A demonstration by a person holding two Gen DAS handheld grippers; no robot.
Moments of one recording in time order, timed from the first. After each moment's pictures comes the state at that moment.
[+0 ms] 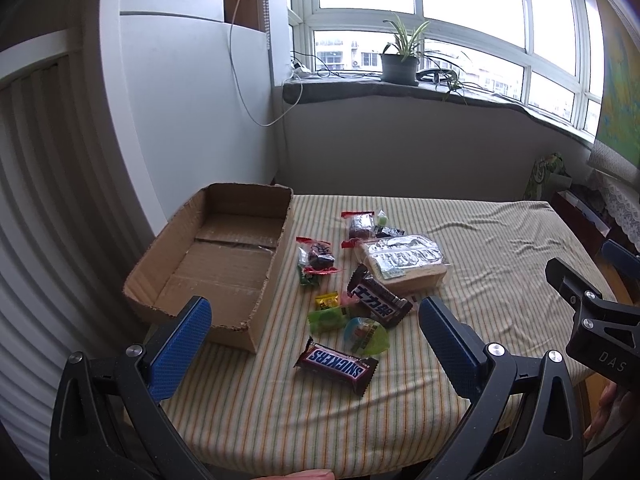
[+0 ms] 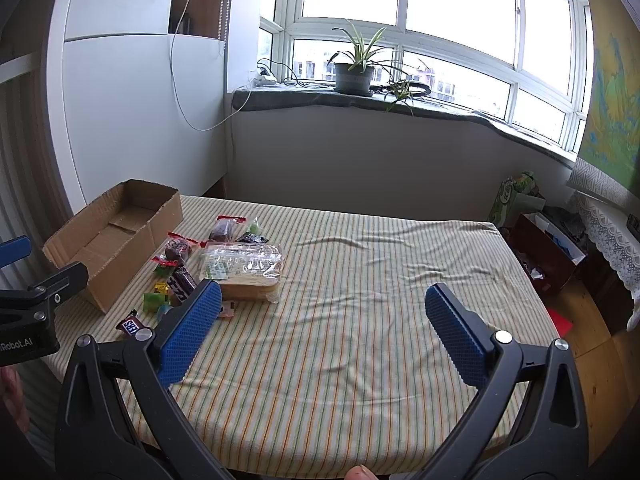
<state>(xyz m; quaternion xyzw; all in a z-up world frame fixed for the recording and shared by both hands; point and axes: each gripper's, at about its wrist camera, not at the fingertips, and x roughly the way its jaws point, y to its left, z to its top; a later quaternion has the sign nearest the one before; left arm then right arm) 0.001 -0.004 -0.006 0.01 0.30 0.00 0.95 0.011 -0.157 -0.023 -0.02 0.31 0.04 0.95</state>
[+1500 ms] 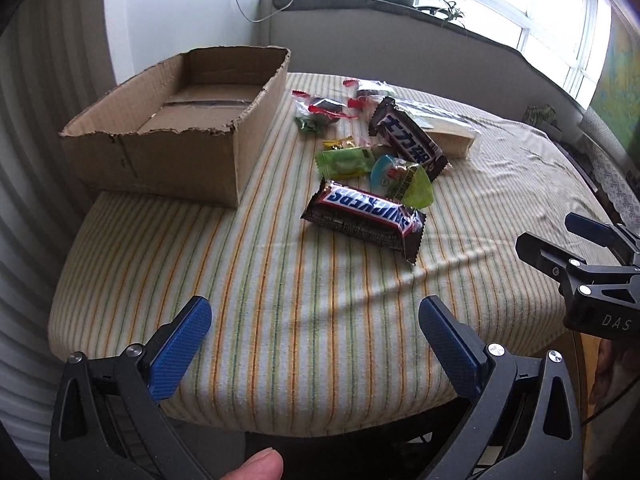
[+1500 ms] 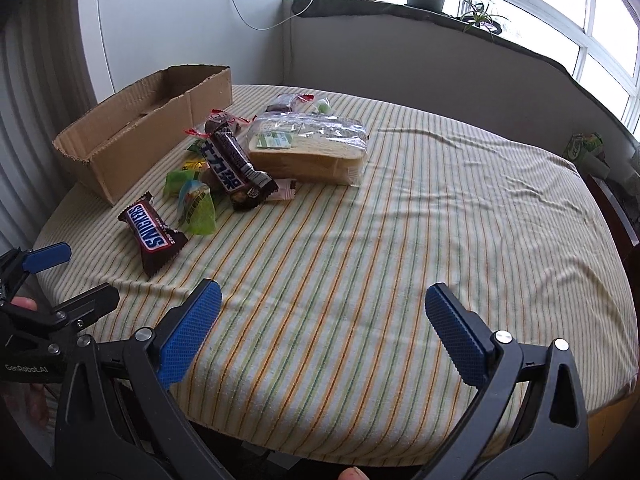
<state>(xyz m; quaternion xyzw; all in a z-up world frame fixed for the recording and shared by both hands) -0.012 0.036 -0.128 -0.01 0.43 -0.05 0.90 0.026 -0.111 -0.131 -0.04 0.42 0.14 0.89</state>
